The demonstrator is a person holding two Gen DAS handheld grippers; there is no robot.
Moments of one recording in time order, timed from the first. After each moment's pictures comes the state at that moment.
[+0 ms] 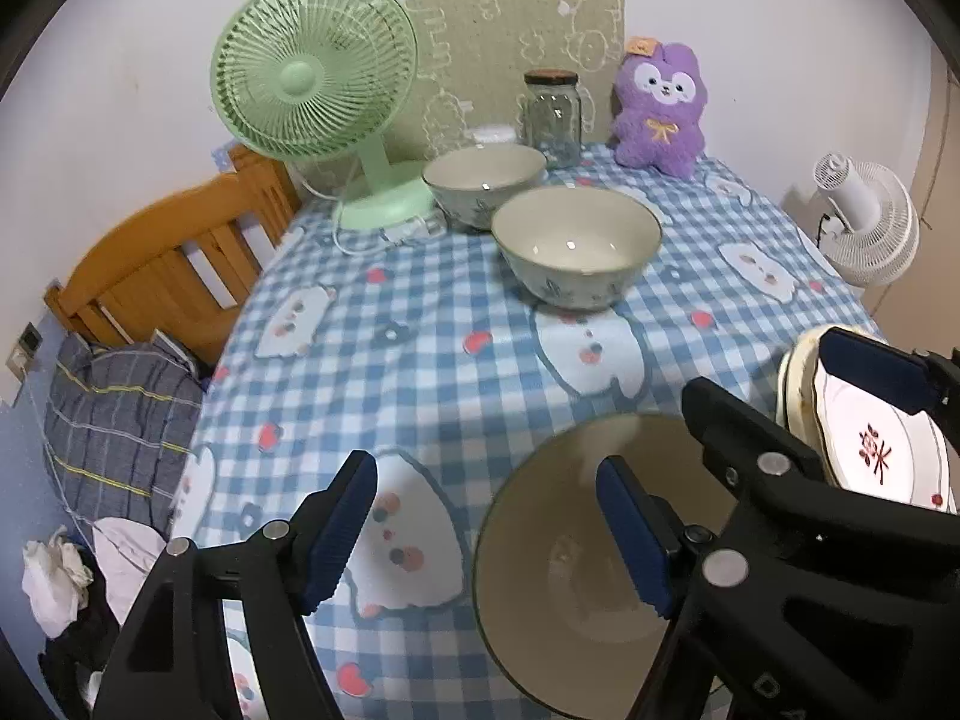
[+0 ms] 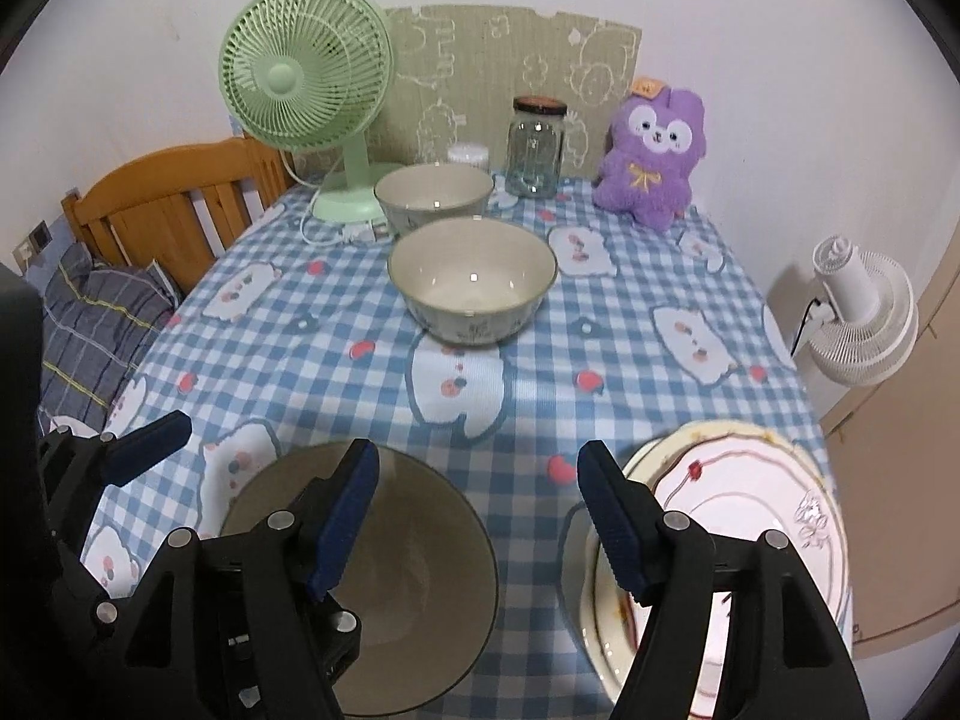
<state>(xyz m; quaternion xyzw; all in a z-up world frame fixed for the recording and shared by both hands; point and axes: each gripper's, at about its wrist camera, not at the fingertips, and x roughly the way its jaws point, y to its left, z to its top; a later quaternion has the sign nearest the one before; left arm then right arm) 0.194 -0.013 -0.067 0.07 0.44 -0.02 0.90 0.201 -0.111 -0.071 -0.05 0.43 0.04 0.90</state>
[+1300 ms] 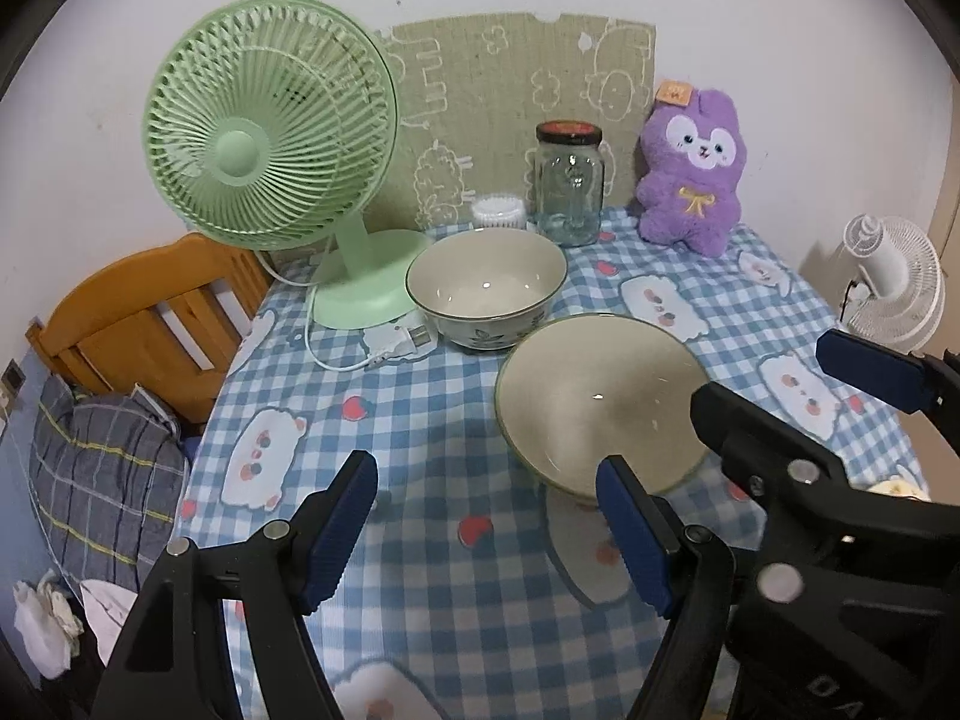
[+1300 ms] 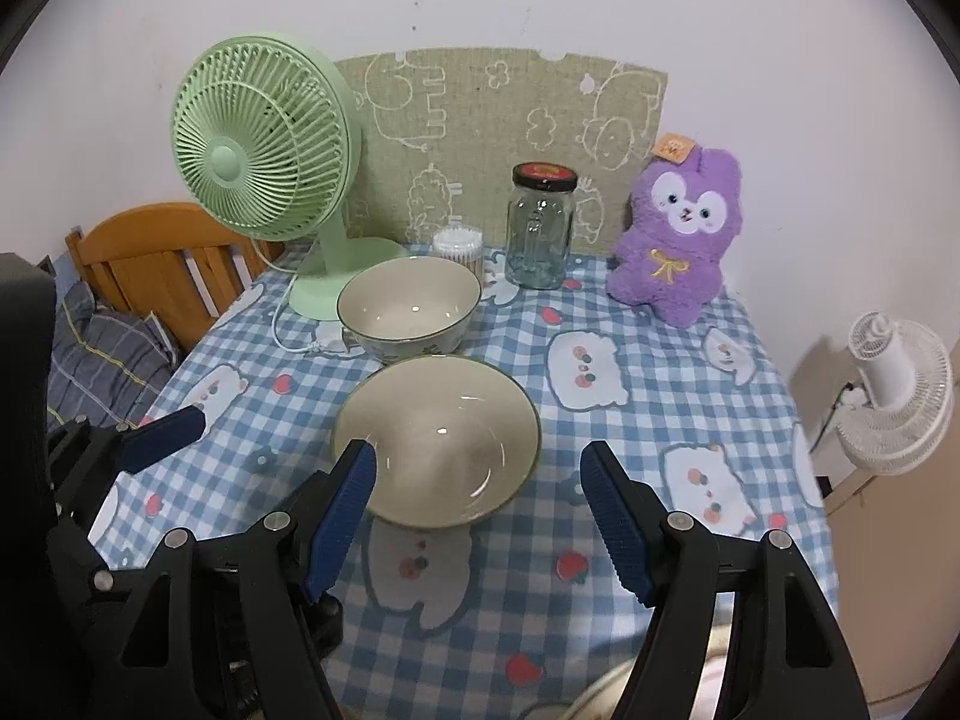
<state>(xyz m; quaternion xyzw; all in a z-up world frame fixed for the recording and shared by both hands) 0.315 -0.023 -0.056 0.07 0.41 -0.03 0.91 0.320 -0.131 -0.057 -0.04 0.39 0.08 0.92</state>
